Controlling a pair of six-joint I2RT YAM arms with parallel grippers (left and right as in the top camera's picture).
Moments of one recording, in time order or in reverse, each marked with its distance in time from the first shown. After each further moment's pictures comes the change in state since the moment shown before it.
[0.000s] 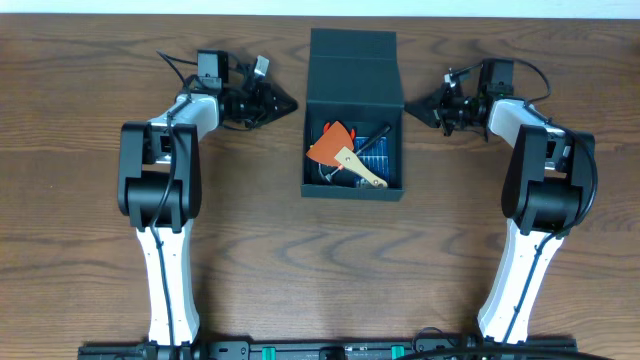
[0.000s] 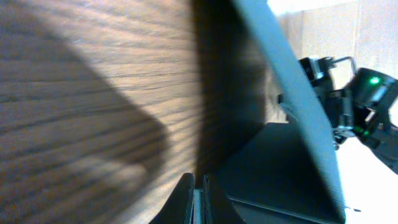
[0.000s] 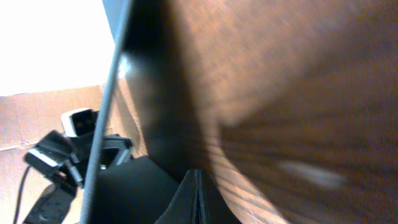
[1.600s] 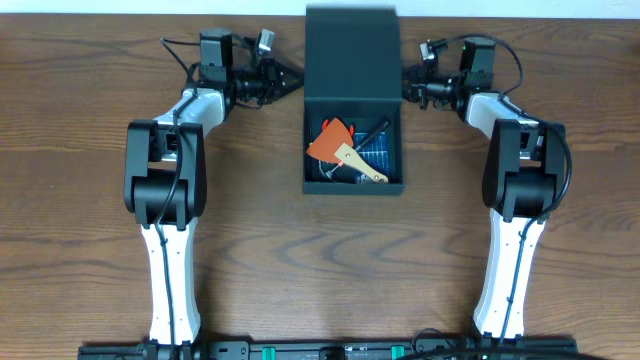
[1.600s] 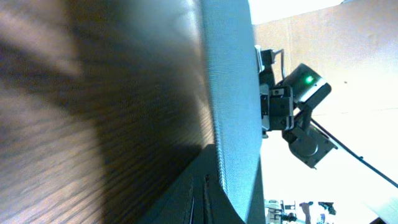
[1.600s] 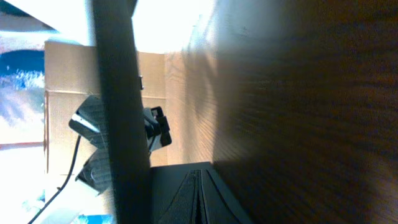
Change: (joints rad) left arm -0.021 0.023 0.093 0.293 0.132 -0.260; right arm 0.071 0.150 0.178 0.359 -0.273 0.204
